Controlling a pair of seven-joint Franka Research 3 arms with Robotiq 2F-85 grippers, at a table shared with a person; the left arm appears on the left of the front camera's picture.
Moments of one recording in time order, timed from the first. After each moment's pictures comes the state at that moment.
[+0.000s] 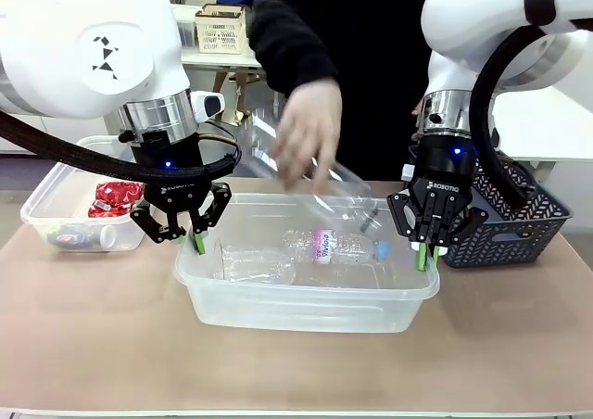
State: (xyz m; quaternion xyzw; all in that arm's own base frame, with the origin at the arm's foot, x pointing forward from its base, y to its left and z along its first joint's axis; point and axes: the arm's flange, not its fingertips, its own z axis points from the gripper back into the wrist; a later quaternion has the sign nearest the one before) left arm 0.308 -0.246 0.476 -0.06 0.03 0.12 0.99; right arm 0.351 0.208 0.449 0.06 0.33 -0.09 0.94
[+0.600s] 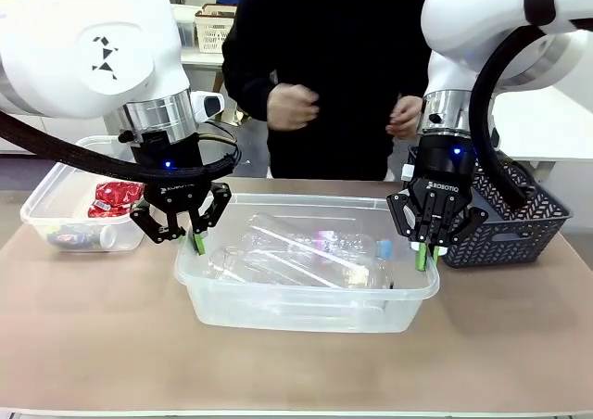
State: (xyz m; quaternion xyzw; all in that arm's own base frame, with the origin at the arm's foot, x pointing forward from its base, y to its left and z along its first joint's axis) left arm 0.307 -0.246 0.476 -0.06 0.03 0.12 0.99; right arm 0.351 0.208 0.449 0.06 0.33 -0.09 0.94
